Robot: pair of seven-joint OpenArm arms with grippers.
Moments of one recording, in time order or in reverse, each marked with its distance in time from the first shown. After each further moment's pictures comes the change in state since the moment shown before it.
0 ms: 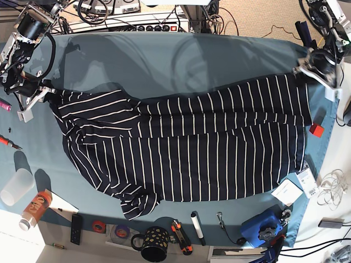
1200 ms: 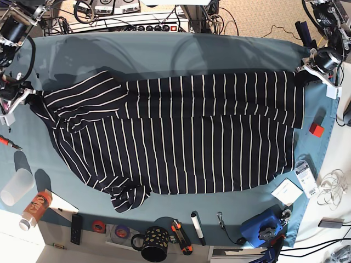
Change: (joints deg) left arm -0.9 -2.7 -0.5 -11.0 -10.4 -5.5 -0.7; right arm 0.0 8.7 -0.1 0.0 1.2 0.0 -2.0
